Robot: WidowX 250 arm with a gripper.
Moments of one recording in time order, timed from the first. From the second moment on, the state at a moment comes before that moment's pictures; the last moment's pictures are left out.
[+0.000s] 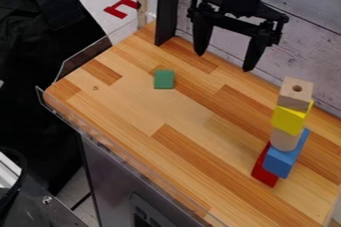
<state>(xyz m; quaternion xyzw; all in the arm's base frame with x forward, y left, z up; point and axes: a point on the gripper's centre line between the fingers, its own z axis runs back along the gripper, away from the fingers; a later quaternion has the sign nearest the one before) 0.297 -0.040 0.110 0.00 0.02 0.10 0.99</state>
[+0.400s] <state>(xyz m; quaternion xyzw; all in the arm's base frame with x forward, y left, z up) 0.294 -0.028 0.095 0.01 0.03 0.15 0.99</state>
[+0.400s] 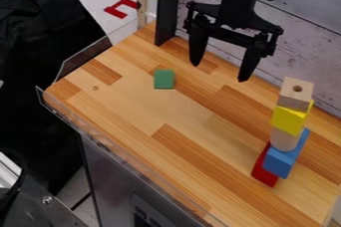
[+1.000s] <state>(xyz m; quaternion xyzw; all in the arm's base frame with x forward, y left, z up) 0.300 0.032 0.074 0.02 0.02 0.30 0.95</state>
